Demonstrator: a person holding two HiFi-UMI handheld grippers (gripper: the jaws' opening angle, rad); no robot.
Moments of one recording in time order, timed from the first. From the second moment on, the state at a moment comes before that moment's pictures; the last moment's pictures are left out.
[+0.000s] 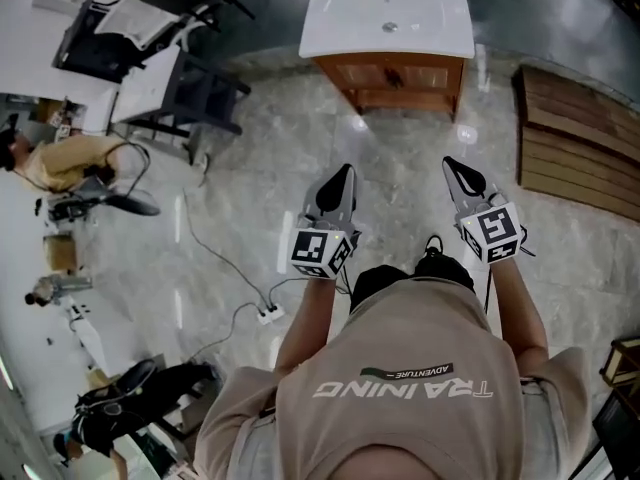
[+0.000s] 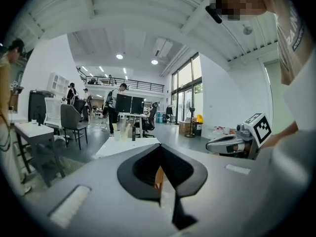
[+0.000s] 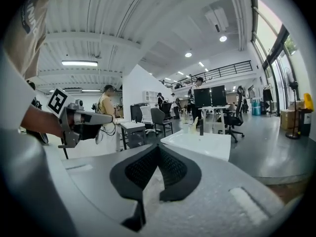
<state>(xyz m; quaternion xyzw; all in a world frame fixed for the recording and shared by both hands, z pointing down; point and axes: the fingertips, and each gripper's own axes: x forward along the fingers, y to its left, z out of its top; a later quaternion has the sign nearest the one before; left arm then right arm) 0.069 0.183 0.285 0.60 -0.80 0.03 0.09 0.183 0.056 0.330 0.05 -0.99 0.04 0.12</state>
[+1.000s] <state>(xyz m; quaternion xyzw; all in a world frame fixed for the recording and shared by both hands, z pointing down) -0.142 0.155 0.306 0.63 -0.77 0.07 0.06 -0.013 0.027 0.343 0.09 -0.98 0.06 0.15</state>
